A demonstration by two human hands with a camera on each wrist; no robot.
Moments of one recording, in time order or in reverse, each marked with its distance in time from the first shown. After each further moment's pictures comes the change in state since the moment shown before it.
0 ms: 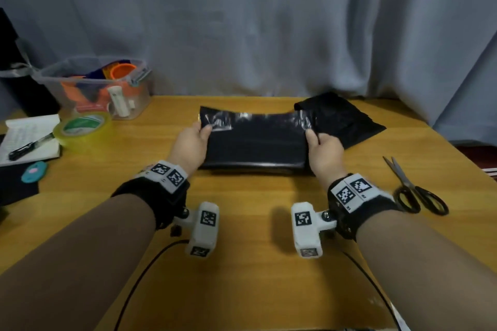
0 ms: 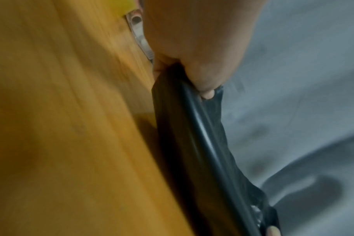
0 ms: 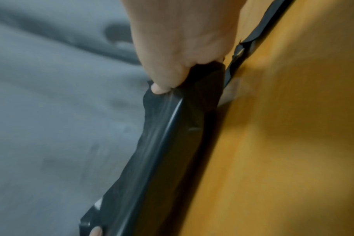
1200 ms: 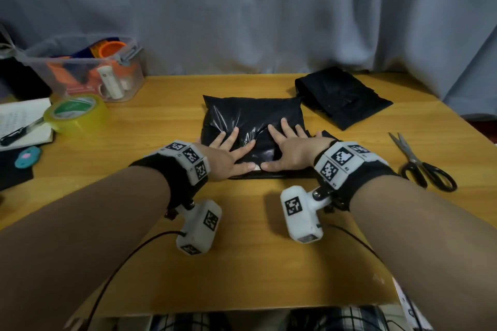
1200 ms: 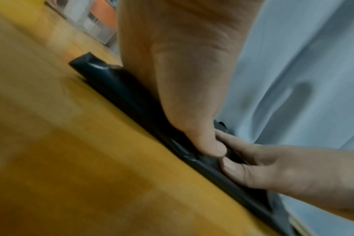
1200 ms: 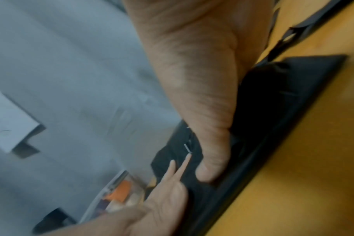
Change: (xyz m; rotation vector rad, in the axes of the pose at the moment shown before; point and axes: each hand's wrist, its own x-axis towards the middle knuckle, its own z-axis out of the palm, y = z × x) left_hand -0.036 0.023 0.032 0.832 -0.852 0.122; right_hand -0.024 -0.032 0.013 -0.897 -0.843 -0.114
